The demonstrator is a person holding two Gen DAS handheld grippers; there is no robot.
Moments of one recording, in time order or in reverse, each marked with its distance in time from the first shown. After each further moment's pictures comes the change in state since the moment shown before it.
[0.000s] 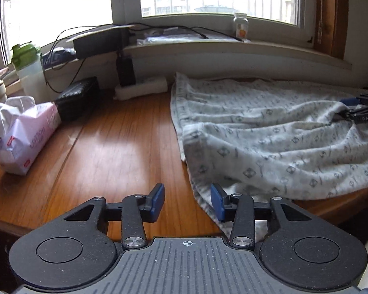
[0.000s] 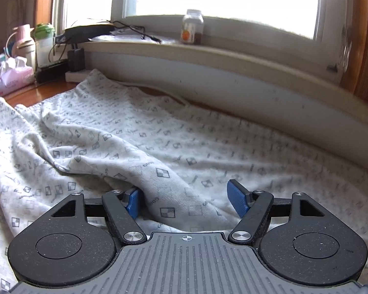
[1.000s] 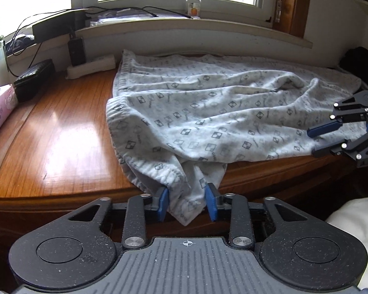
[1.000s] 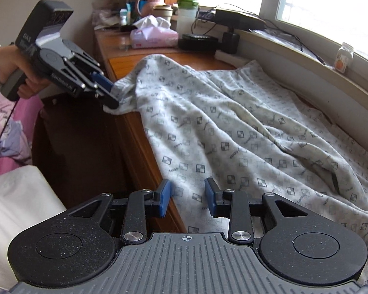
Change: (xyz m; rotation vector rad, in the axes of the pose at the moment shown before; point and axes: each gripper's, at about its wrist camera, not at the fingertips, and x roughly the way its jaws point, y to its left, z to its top) left arm -0.005 -0.049 -0.032 0.043 0.056 -0.143; right arm -0.079 0.138 -0.026 -0.317 0.077 0.424
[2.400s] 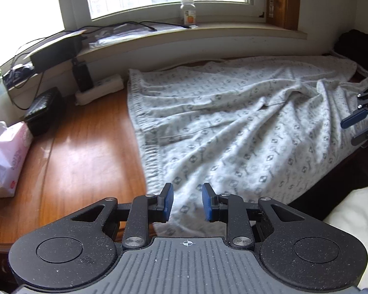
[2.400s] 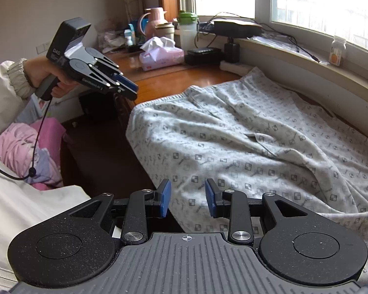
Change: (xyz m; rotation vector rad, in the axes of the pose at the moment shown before) left arm -0.026 0.021 0.048 0.133 0.050 0.013; right arm -0.057 -0.017 0.012 0.144 -0.034 0.116
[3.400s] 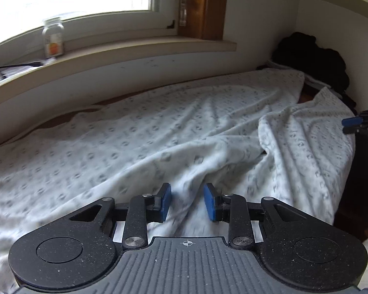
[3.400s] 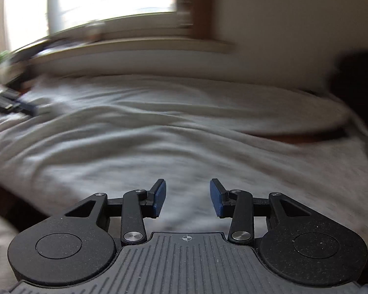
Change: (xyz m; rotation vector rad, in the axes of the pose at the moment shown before) left arm 0.177 -0.144 0.114 0.154 -0.119 -0.328; right arm -0.195 -0.146 -0.207 0.538 -0.071 -0.780
